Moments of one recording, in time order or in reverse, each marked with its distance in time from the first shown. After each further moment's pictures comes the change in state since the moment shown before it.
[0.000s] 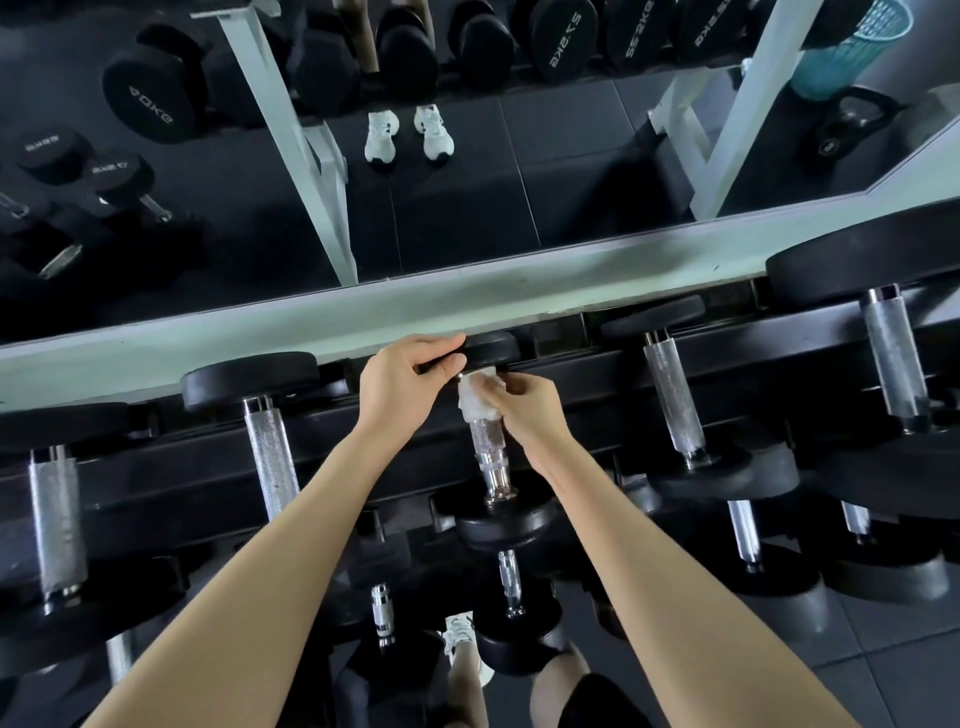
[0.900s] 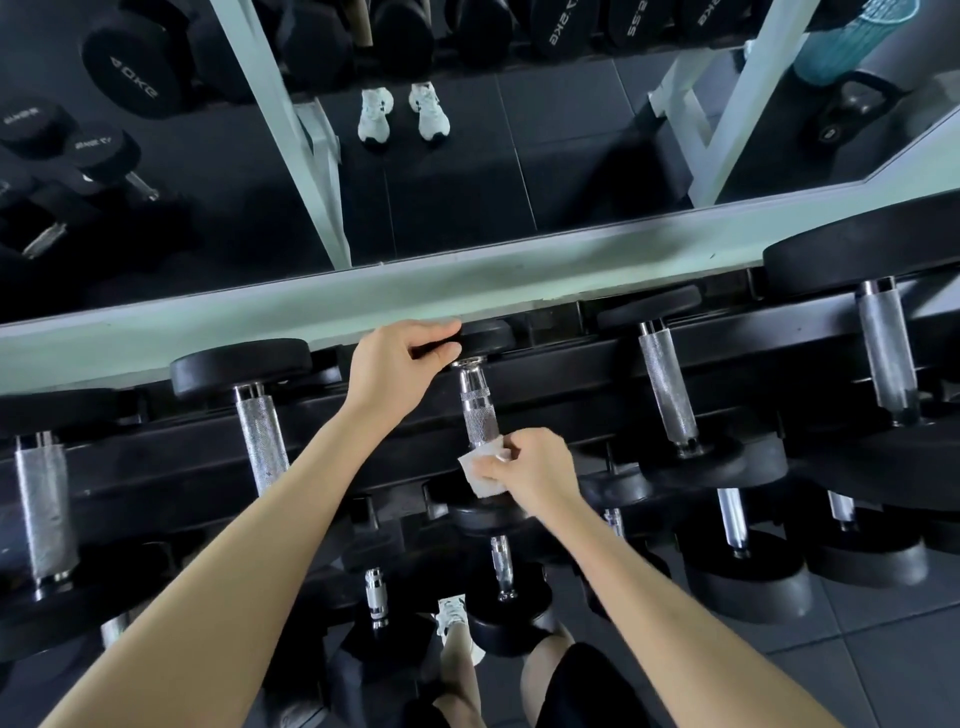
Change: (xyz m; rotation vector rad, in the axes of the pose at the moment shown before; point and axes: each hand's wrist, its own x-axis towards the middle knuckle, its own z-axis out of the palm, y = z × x) left_hand 0.003 0.008 -0.007 0.086 -0.031 0.020; right_hand -0.036 0.041 -0.014 -0.726 -0.026 -0.039
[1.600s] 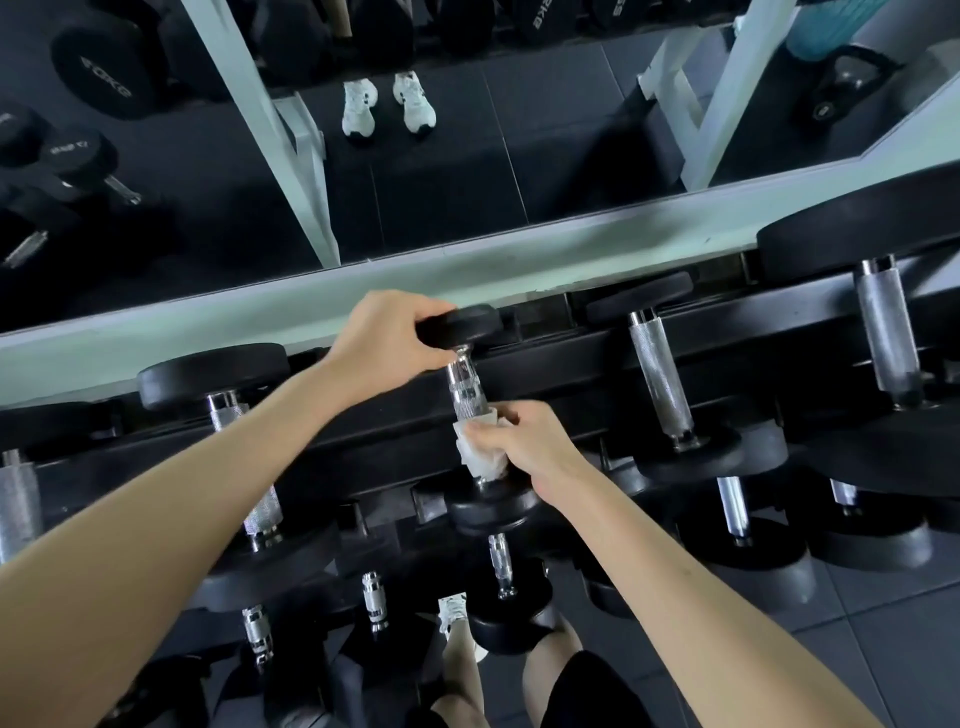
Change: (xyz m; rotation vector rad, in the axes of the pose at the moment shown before) left_hand 0.026 0.026 -0.010 0.311 -0.239 0.163; right_hand 0.016 0.000 -0.019 0.748 -0.224 0.056
